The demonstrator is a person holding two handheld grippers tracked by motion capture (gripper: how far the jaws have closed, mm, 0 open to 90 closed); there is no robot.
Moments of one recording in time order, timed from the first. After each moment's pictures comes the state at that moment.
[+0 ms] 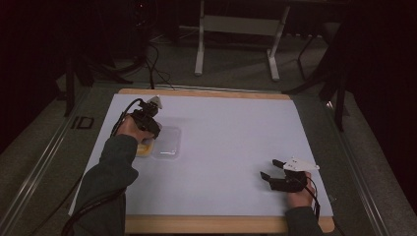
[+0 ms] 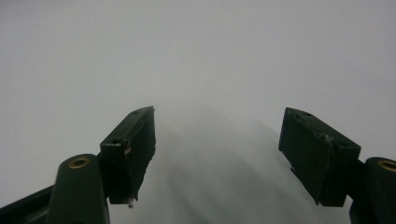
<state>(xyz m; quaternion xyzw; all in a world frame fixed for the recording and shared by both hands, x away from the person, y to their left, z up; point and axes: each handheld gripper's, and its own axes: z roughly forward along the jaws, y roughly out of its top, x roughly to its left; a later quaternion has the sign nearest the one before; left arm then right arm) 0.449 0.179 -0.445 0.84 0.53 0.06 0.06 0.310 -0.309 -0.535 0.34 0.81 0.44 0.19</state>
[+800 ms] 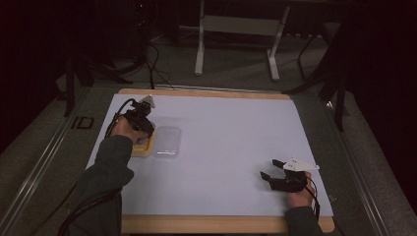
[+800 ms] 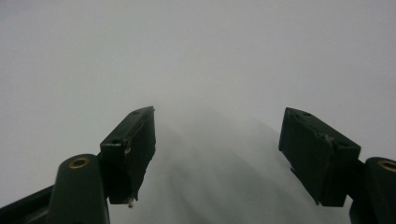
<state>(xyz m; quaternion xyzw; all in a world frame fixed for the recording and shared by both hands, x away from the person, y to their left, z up) 0.449 0.199 -0.447 0.82 0.56 0.07 0.05 0.310 -0.309 -0.535 0.34 0.81 0.44 0.19</state>
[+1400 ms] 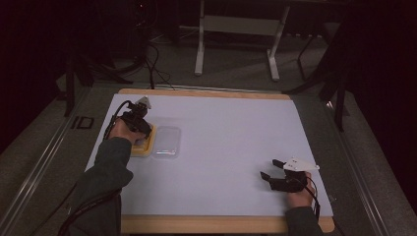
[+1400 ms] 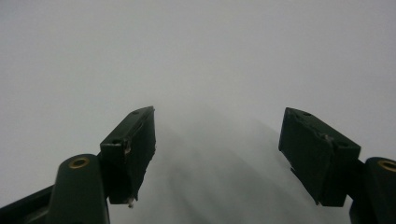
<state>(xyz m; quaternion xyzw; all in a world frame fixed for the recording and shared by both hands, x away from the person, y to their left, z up) 0.448 0.209 -0.456 0.81 0.58 0.07 0.06 0.310 -0.309 -0.535 0.34 0.81 0.44 0.19</state>
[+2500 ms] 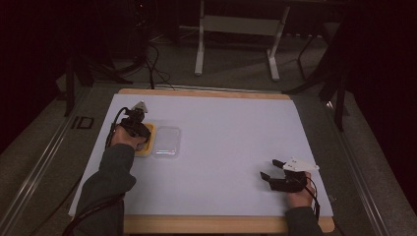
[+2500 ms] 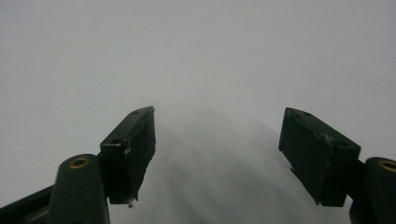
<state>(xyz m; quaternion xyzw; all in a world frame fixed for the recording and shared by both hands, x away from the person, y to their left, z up) 0.445 0.216 -0.481 0.77 0.63 0.06 0.07 0.310 -0.308 -0.535 0.34 0.81 0.44 0.19</state>
